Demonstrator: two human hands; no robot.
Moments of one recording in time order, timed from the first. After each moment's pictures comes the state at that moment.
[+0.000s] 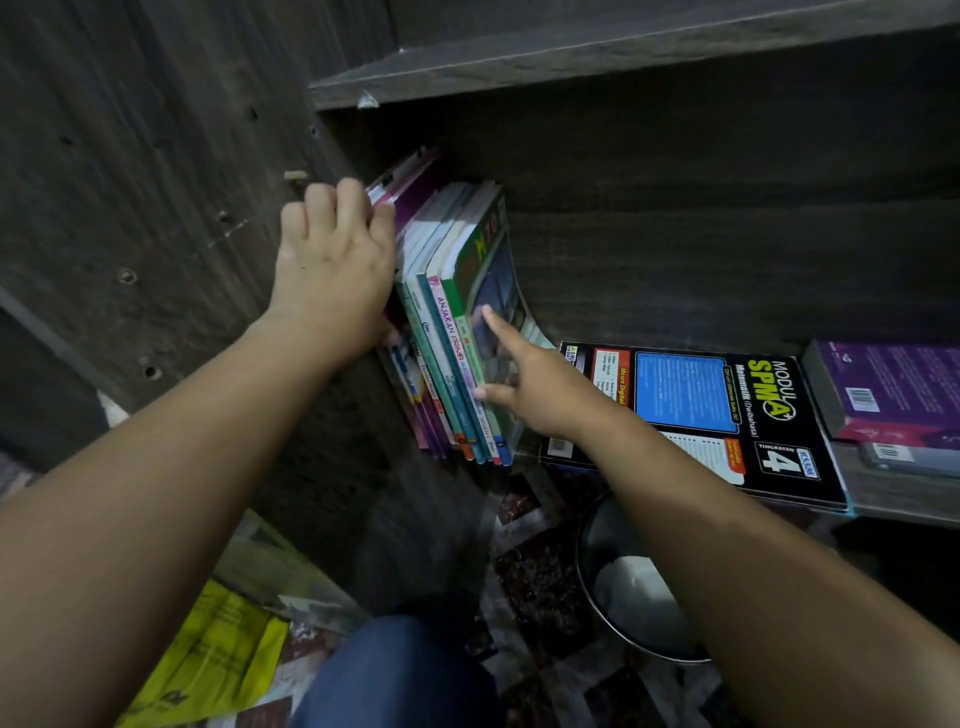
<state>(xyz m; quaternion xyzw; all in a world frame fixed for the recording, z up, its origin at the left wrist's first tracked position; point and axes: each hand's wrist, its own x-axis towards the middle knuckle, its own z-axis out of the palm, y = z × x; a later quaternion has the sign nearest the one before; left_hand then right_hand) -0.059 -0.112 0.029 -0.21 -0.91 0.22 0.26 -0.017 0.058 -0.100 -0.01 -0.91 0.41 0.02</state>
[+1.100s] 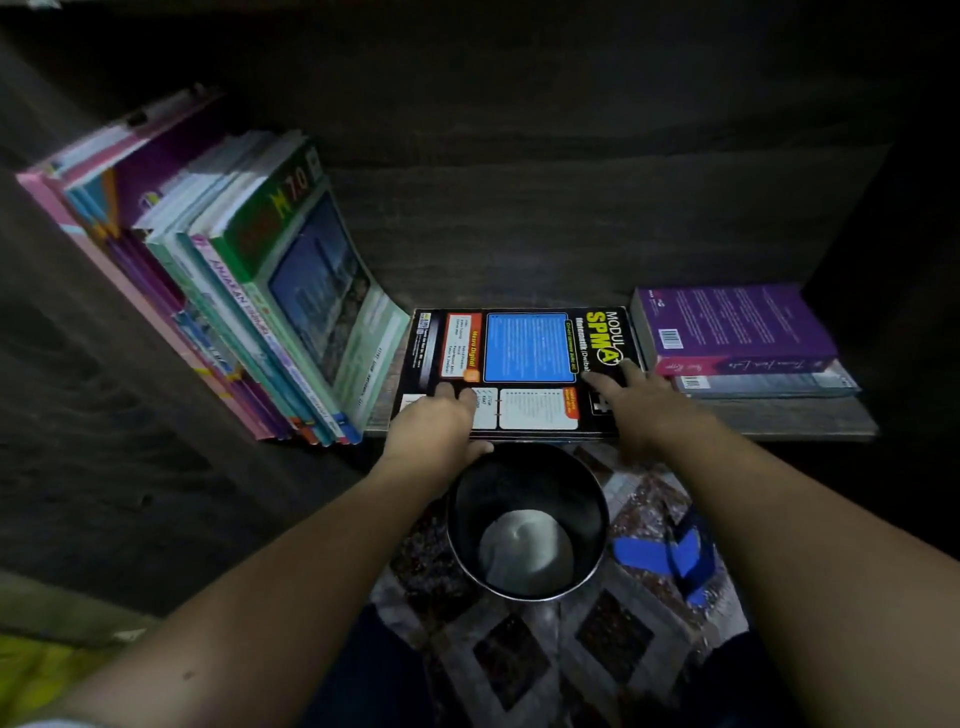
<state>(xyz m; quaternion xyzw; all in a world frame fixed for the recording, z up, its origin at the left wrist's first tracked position) 0.007 0.036 -0.178 -0.39 -0.92 0.07 0.00 0.116 0.240 -0.166 -0.24 -0.95 0.05 -0.19</state>
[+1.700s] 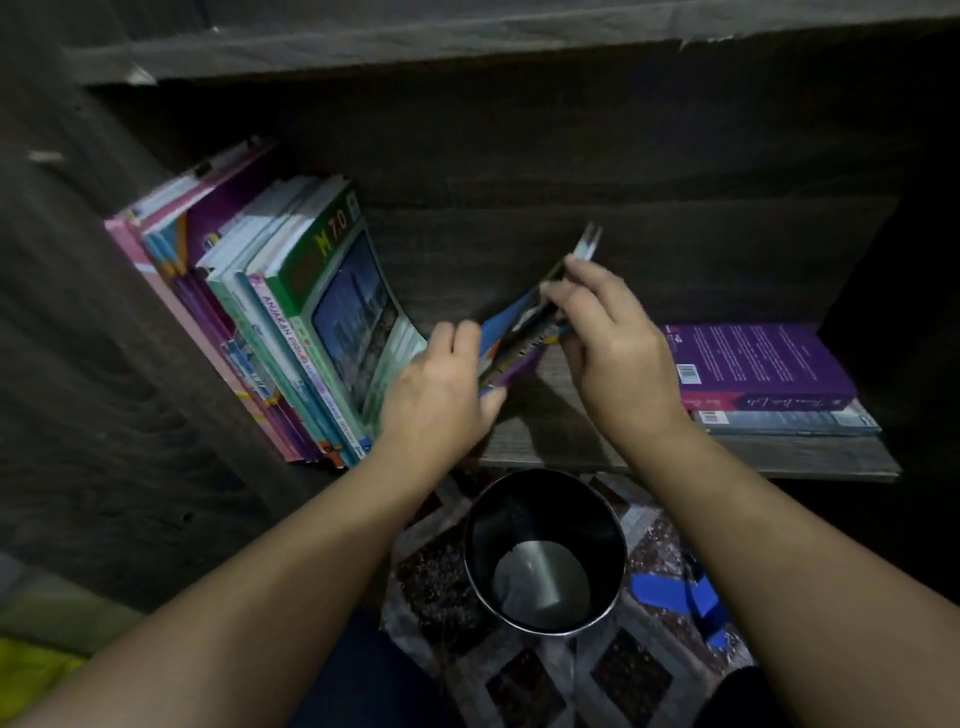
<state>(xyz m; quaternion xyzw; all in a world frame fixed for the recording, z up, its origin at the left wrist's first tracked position) 0.018 0.028 -0.100 -0.36 -0.90 -0.12 0.22 0.090 0.183 -0.091 -0.02 -0.87 0.15 0.48</state>
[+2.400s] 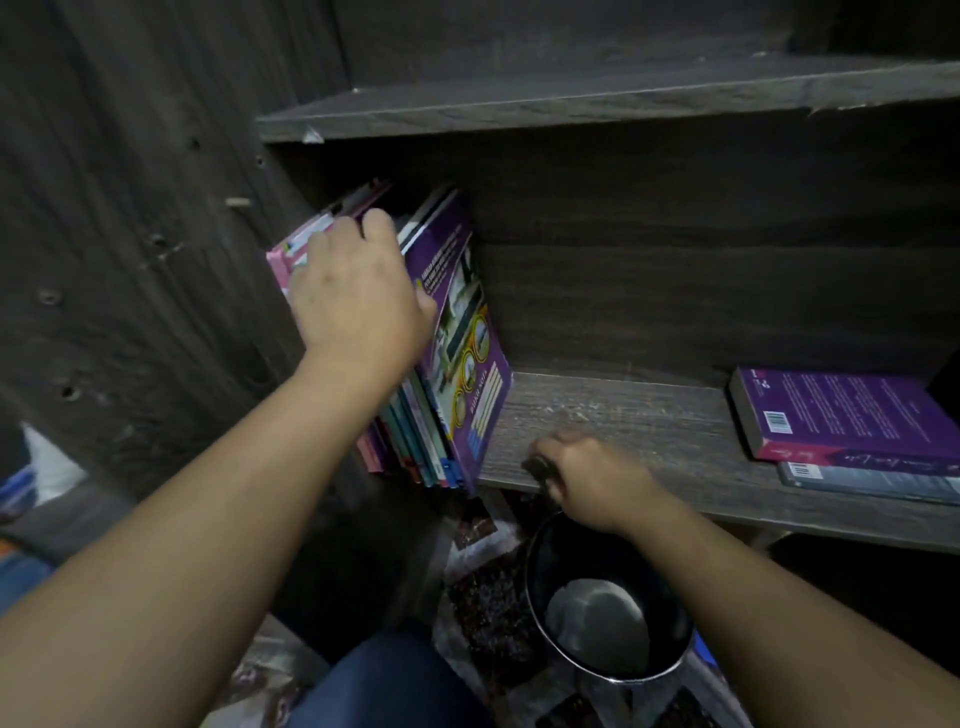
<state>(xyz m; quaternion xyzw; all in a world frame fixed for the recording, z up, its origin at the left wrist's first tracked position) -0.026 -0.047 0.019 -0.12 -0.94 -0.06 0.32 0.056 0.127 -0.144 -0.01 -0.99 0.11 -0.02</state>
